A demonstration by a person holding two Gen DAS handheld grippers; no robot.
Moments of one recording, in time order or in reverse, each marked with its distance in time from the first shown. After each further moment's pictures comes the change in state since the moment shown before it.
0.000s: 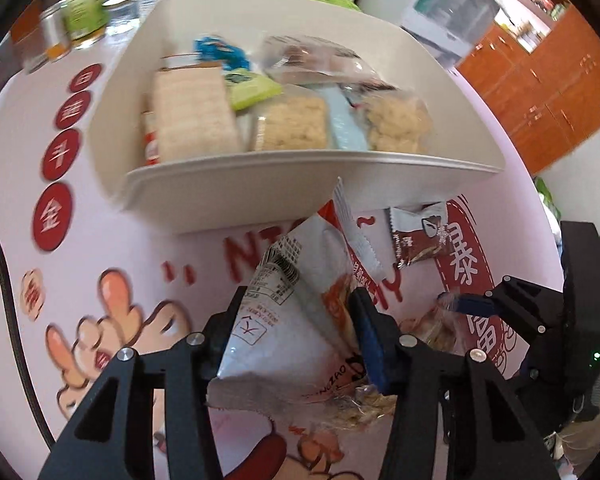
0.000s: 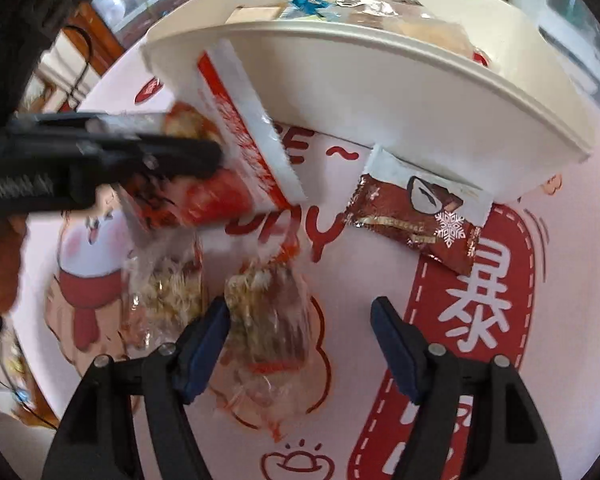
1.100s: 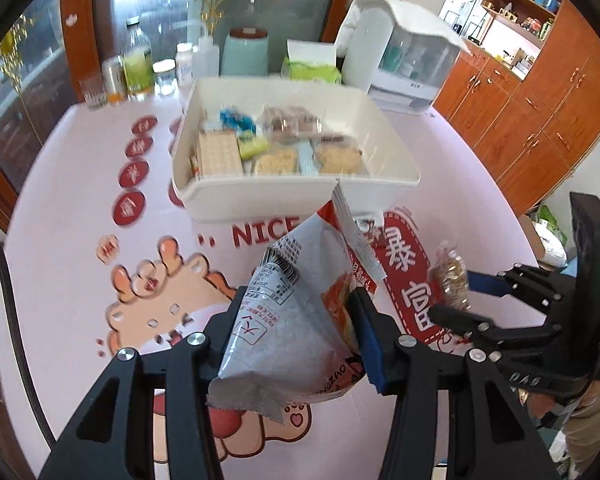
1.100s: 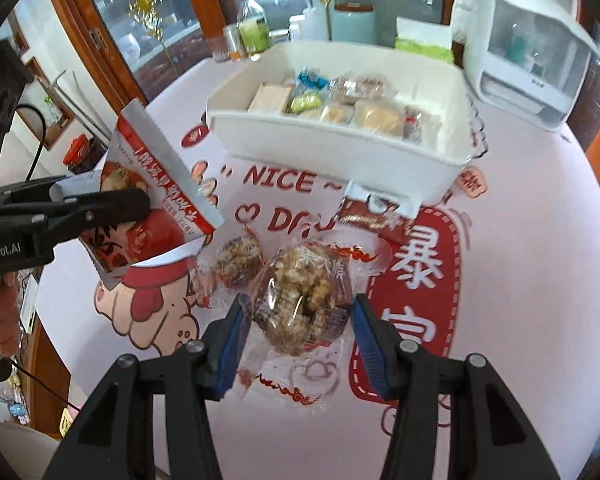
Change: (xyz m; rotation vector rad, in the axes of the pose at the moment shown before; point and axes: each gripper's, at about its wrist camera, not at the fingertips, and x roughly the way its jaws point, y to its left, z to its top) left arm -0.137 -0.066 -0.064 -0.001 -0.194 0.099; right arm -0.129 0.006 -0.045 0.064 -0.210 0.001
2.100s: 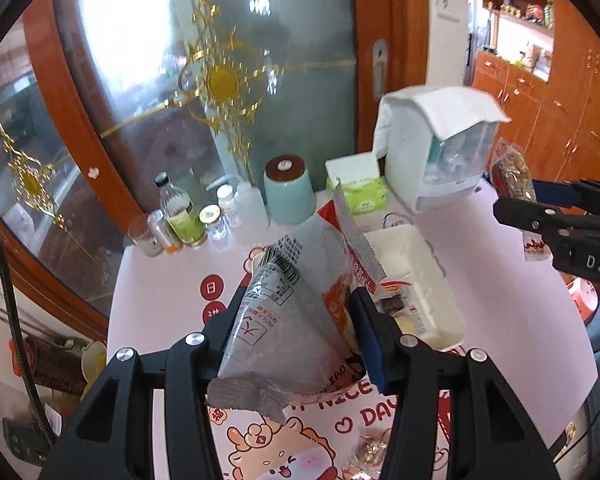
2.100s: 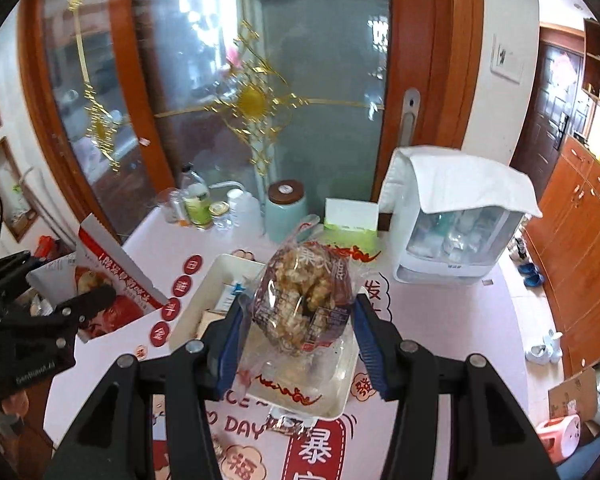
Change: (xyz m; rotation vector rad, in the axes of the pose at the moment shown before) left arm -0.045 -0.007 0.225 0.149 -0.133 0.247; right arm -0.109 -0.051 0.239 0.061 -0.250 -0.191
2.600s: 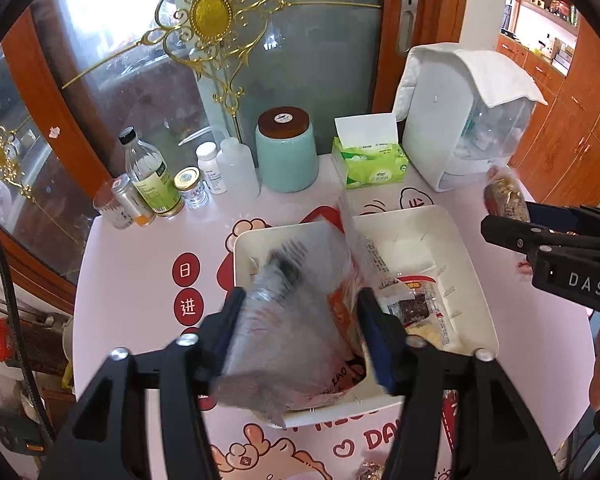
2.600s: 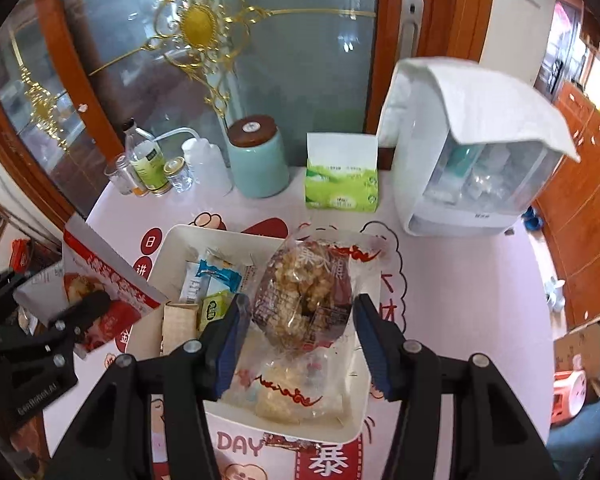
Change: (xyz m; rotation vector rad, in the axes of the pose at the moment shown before) left arm 0.112 0.013 0.003 -0.049 0.119 -0.044; right arm 0.122 -0.010 0.003 0.116 0.190 -0.026
